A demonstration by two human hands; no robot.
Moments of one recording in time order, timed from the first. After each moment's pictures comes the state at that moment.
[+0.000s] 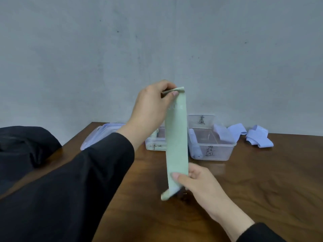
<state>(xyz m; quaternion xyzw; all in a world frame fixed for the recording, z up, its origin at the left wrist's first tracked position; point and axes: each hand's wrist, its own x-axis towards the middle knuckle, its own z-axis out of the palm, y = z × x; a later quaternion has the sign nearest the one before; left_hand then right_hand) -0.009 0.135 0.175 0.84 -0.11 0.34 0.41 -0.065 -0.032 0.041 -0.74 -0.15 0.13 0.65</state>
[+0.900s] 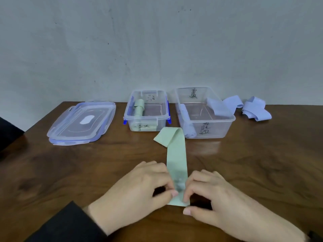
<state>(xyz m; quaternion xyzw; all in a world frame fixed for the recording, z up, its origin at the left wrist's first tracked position) -0.078 0.146 0.011 0.92 -0.31 0.02 0.23 -0.073 -0.090 0.008 -0.90 -0.37 0.06 0.22</state>
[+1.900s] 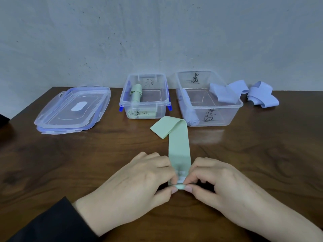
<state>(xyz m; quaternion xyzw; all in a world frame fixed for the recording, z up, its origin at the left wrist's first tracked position) -0.075 0.146 0.006 0.93 -0.33 0.04 0.13 -0.068 -0.081 0.009 -0.91 -0.32 0.05 0.28</state>
